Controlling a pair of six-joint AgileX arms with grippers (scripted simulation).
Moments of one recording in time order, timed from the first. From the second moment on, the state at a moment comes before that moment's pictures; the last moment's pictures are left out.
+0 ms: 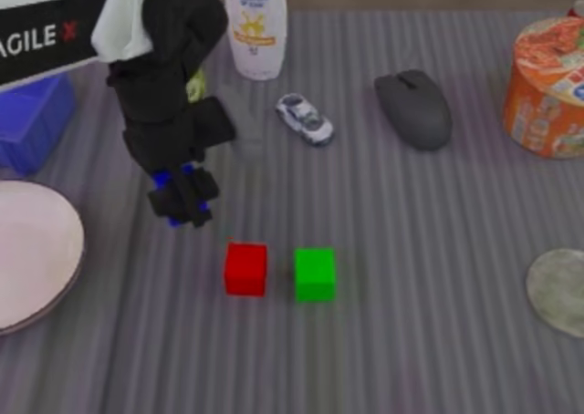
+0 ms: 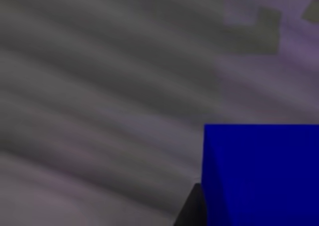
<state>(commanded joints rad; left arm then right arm) -0.41 2.05 1.58 -1.10 0.01 0.74 0.01 0.00 0.00 0.00 0.00 0.00</state>
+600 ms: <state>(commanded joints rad) -0.52 2.16 1.75 -1.19 0.01 0.73 0.01 0.00 0.00 0.00 0.00 0.00</state>
